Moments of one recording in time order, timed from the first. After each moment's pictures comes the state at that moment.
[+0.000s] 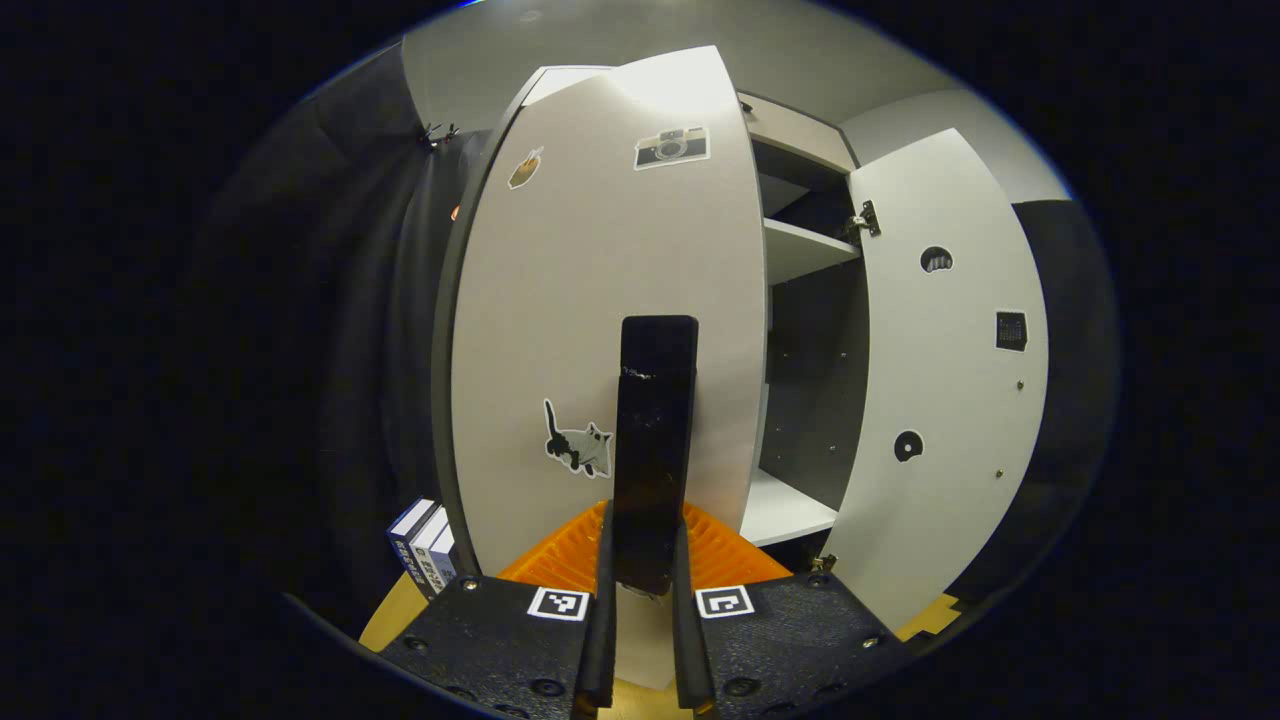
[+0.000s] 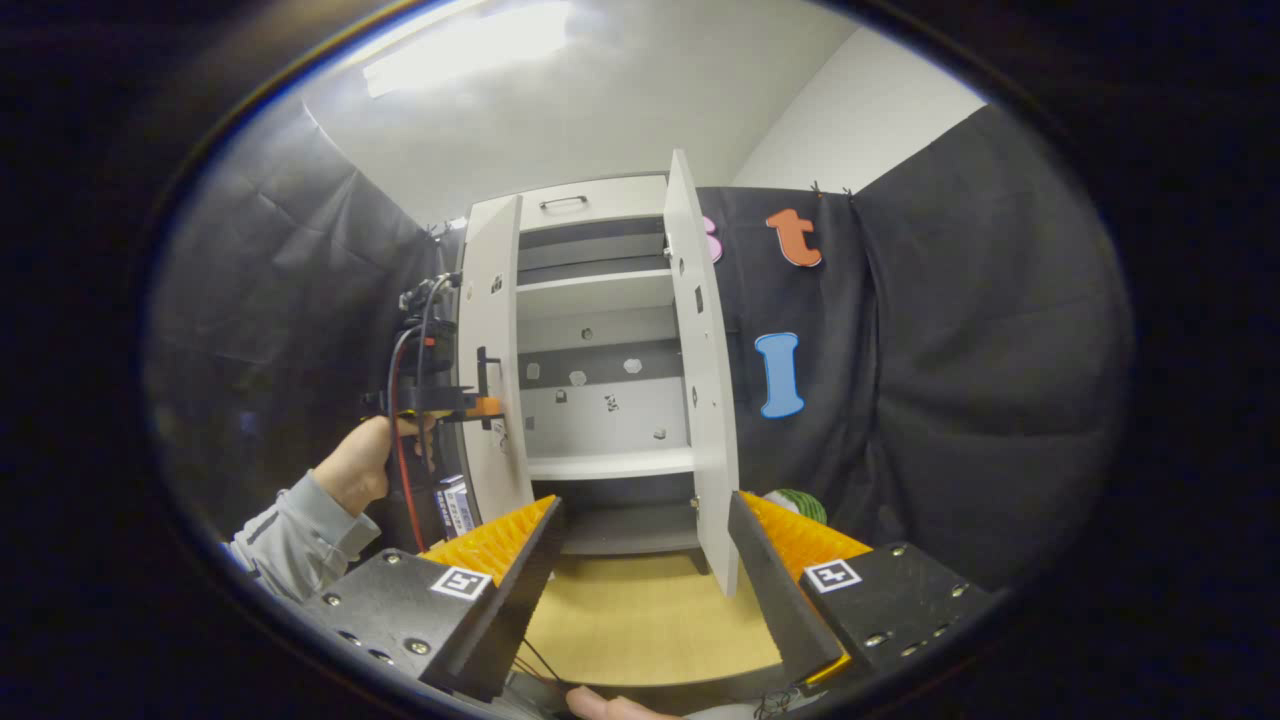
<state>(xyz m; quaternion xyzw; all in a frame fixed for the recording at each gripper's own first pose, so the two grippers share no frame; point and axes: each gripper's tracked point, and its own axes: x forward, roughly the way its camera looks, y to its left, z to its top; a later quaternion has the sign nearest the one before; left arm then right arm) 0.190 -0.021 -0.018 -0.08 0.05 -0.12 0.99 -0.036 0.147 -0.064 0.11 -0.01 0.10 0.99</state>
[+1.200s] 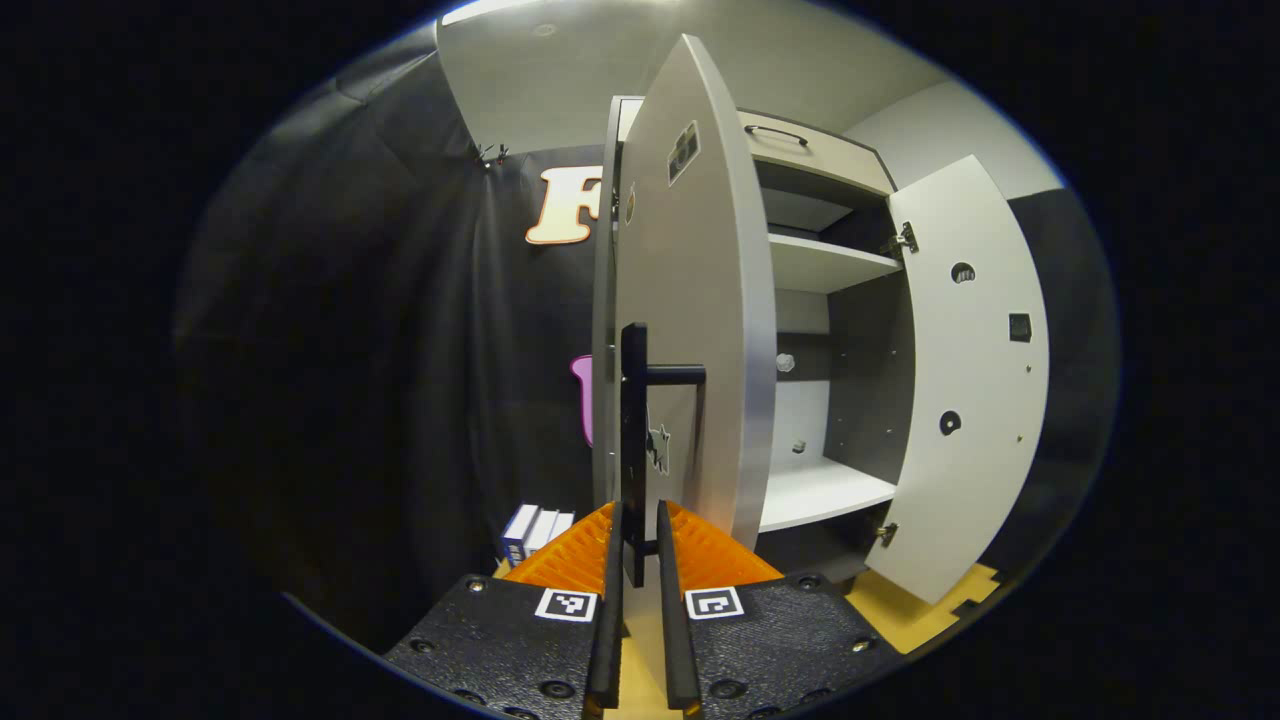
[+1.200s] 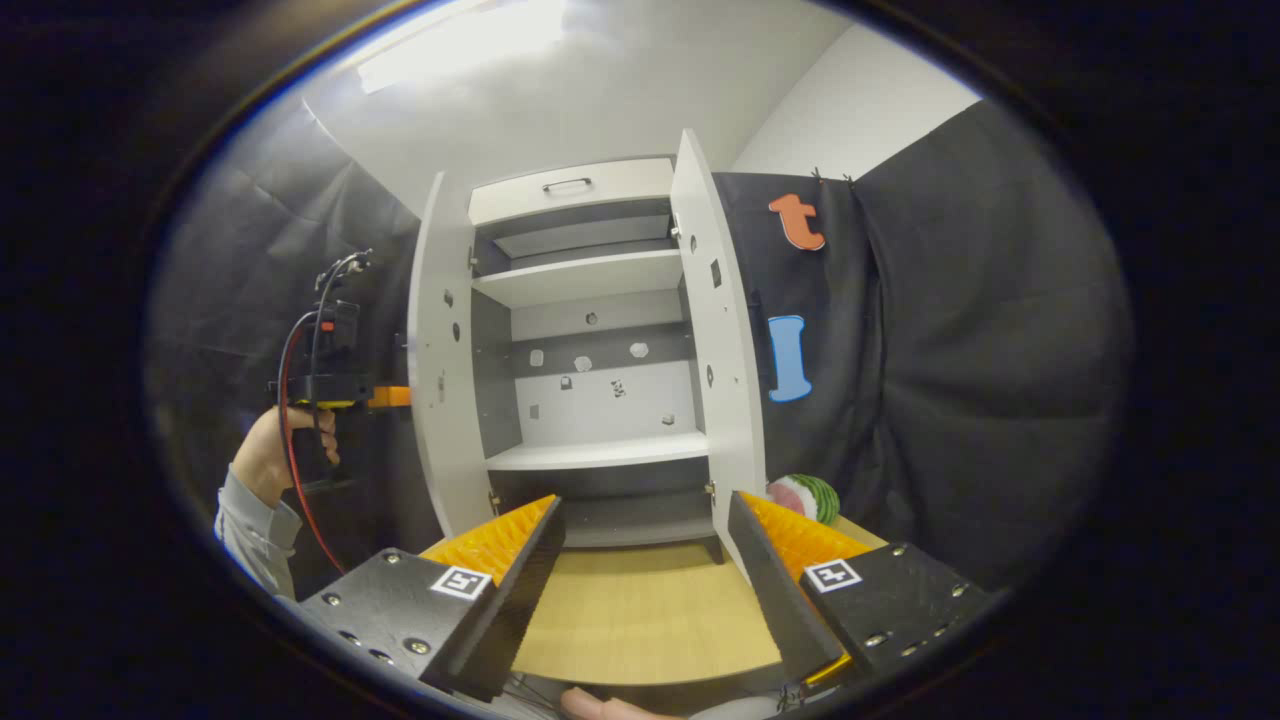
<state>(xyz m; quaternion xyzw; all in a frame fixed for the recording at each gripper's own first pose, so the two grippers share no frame) 0.149 0.080 -0.023 -0.02 0.03 -0.03 1.00 -0.026 0.181 -0.081 0.12 0.00 0.09 0.99</state>
